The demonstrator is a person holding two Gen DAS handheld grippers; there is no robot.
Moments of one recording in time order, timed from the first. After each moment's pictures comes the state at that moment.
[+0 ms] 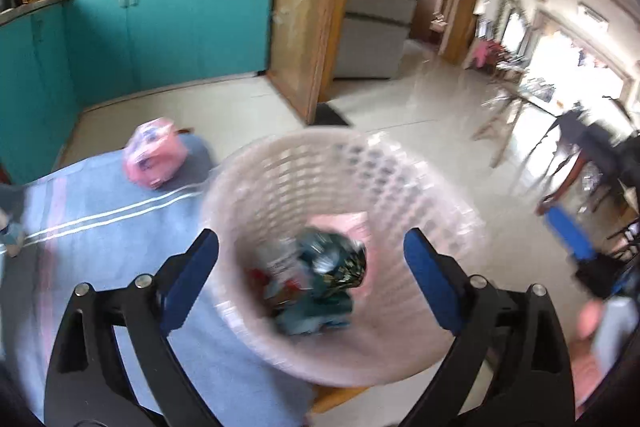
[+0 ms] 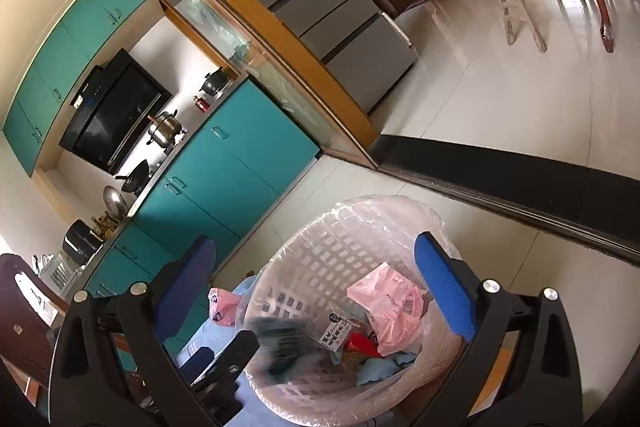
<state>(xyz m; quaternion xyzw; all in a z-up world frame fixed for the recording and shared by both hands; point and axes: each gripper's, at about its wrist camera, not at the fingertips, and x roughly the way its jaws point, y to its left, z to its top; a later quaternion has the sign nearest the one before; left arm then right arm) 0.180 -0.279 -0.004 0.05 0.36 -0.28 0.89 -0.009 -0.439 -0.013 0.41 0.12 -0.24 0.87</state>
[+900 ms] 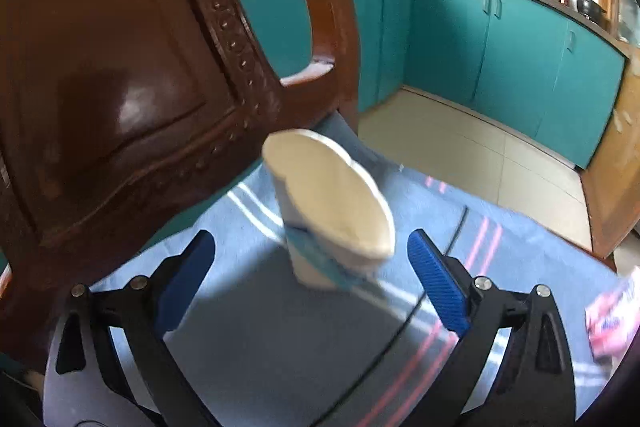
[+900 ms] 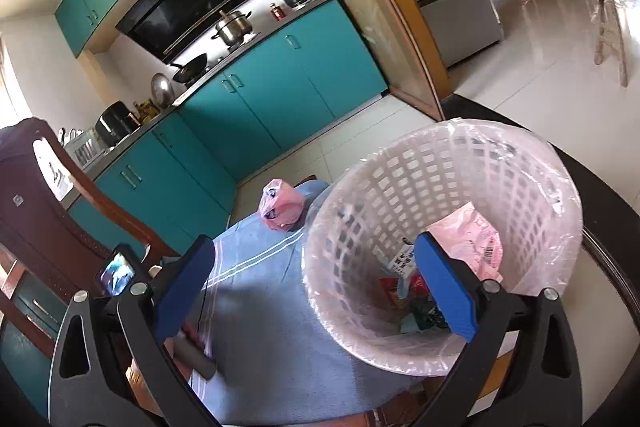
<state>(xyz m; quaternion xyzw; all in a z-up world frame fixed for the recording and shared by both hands) 0.356 -0.031 -0.064 -0.08 0.34 0.28 0.89 0.063 -0.342 -0.017 0.31 0.23 -0.10 0.92</state>
